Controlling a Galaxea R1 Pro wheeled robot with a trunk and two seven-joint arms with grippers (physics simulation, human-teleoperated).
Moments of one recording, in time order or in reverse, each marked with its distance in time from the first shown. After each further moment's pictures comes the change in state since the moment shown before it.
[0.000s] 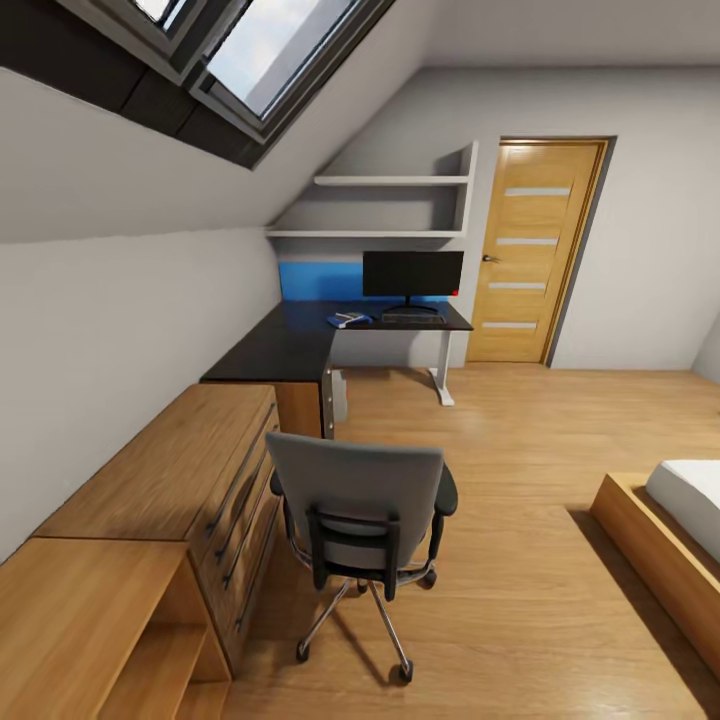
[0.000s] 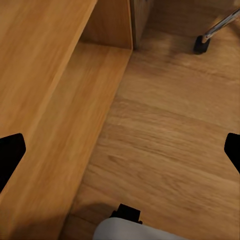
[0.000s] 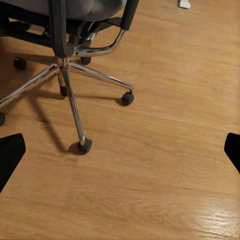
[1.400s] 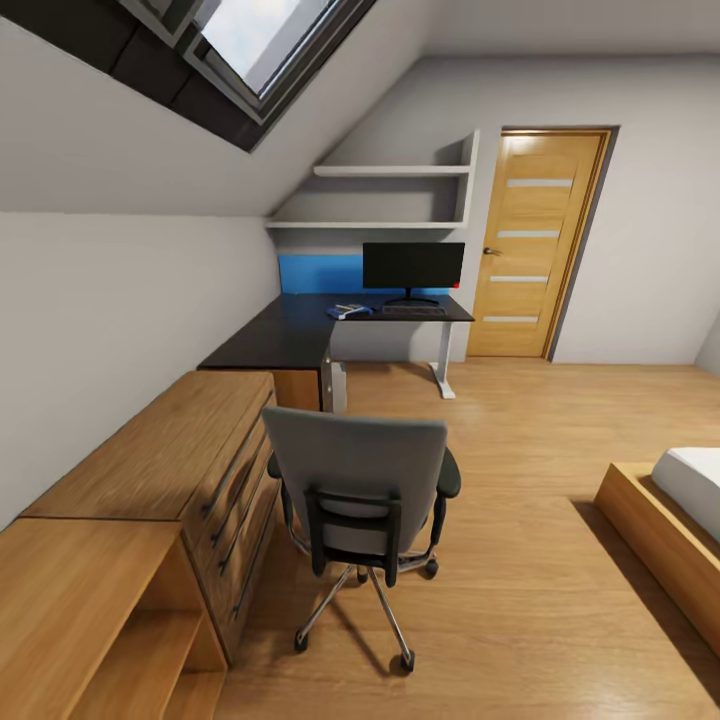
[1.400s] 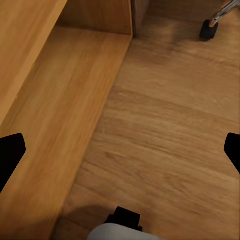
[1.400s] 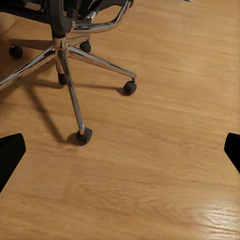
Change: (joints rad) left arm 0.000 0.000 0.002 0.000 0.002 0.000 0.001; right arm 0.000 0.000 0.000 0.000 0.000 0.000 -0.002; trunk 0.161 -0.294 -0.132
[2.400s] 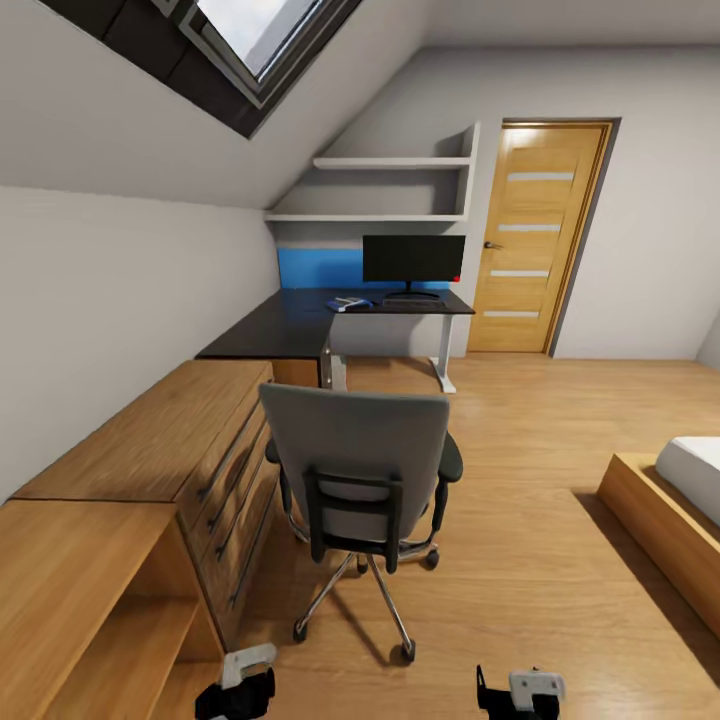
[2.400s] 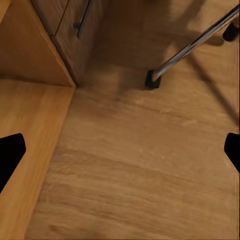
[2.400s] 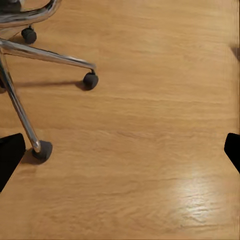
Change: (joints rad) left arm -0.295 -0.005 -0.003 -0.272 -0.002 0.579 -0.006; right arm -0.093 0.004 -0.013 -0.350 -0.169 0.539 -0.034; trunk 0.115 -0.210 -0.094
